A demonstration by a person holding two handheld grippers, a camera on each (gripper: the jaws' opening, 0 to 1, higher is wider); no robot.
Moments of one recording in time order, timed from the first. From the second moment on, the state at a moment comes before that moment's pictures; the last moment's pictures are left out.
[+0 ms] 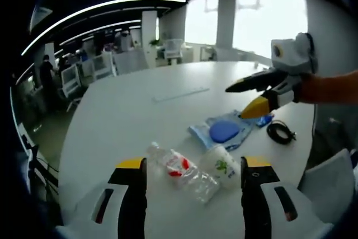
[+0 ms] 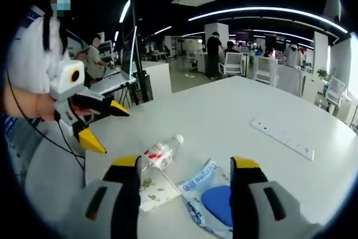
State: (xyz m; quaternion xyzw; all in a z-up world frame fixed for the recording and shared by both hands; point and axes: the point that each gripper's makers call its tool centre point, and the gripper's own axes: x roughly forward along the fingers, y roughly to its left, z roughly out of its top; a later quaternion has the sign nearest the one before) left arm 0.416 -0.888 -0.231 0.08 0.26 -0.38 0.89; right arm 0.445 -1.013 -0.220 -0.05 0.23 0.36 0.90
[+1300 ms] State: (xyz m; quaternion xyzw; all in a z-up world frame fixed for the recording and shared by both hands) left arm 0.422 -0.824 -0.244 0.05 0.27 -0.33 0.91; right arm 0.509 -0.927 -0.268 0.02 0.33 0.42 0.85
